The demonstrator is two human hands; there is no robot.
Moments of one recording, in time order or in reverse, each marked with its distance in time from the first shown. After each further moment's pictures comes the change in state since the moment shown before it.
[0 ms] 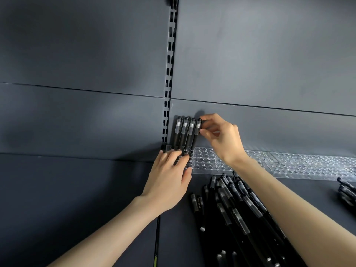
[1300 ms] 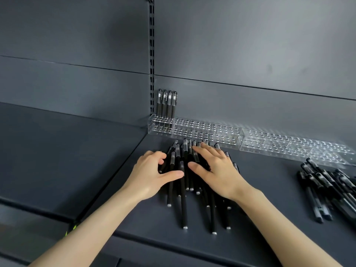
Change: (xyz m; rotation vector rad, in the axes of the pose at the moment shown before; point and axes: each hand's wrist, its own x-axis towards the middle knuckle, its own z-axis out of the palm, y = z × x) left_hand -0.079 0.145 -0.042 -0.354 -0.179 -0.624; right_hand -0.153 0.026 -0.114 -0.150 -0.618 -0.002
